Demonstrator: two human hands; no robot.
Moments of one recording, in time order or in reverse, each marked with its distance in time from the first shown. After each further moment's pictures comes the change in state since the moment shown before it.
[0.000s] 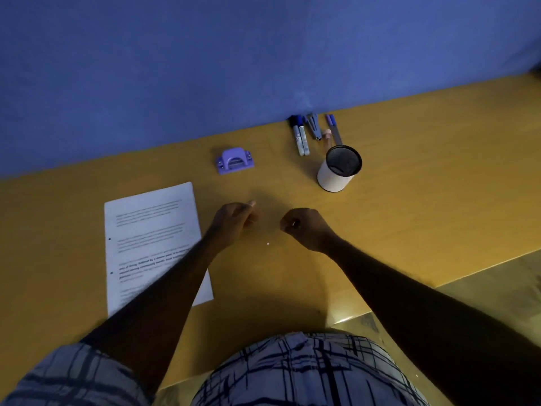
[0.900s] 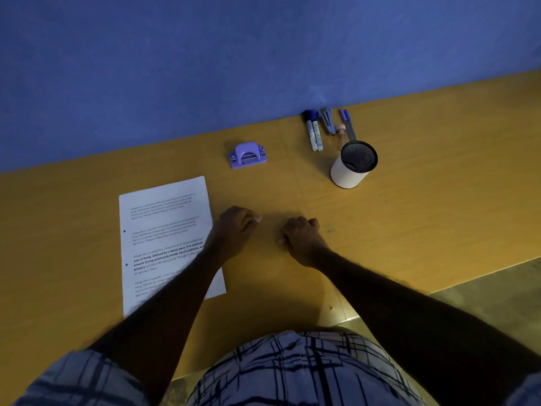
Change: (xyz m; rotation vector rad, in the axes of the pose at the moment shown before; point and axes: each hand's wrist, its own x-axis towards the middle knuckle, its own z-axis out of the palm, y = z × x) left_hand -0.021 -0.033 -0.023 0.465 0.008 0.227; right_hand -0.004 -0.010 0.059 -0.477 -0.059 -0.023
